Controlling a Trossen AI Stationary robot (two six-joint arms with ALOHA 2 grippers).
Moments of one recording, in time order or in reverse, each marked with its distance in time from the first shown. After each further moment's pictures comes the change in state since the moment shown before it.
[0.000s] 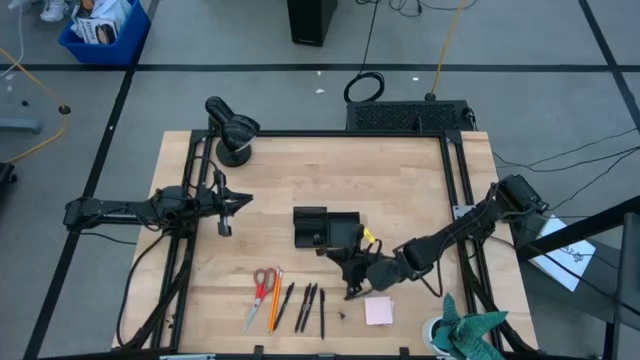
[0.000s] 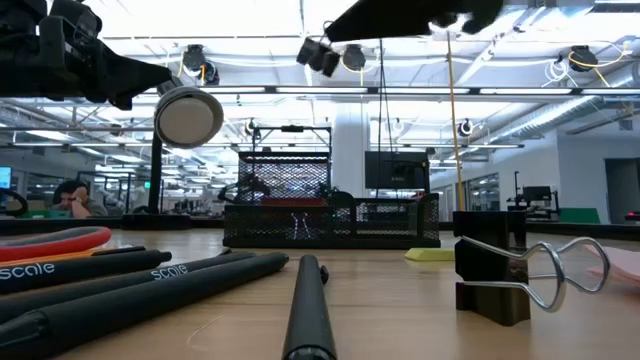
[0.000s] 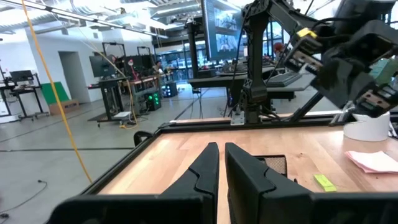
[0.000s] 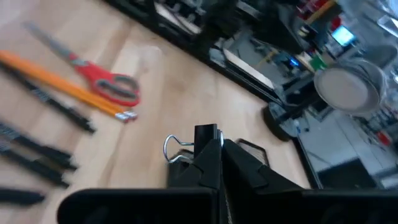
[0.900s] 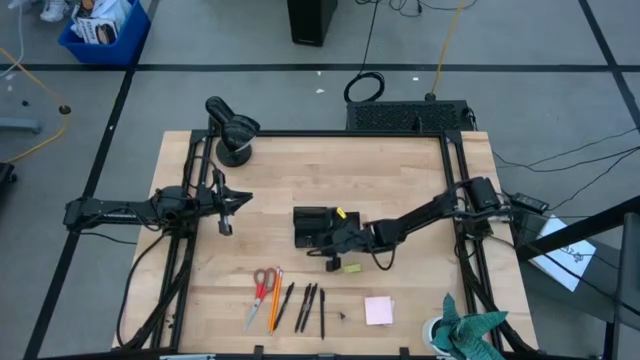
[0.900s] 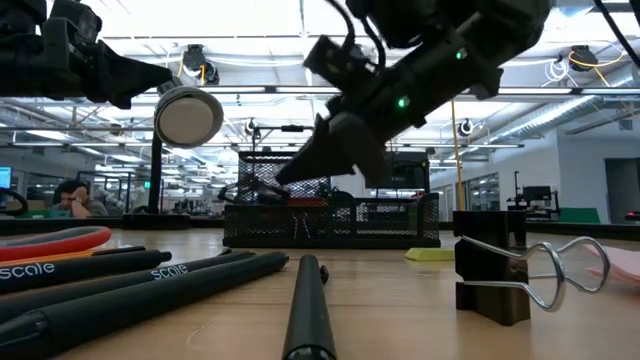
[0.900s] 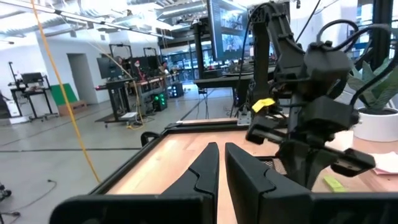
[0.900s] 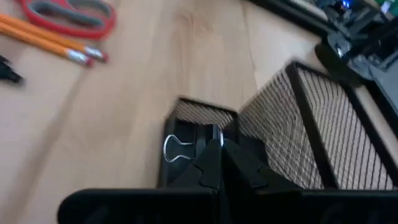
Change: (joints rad) left arm 0.000 0.000 0.000 0.004 -0.026 0.024; right arm -0.283 0.261 -0.002 0.140 -0.344 0.087
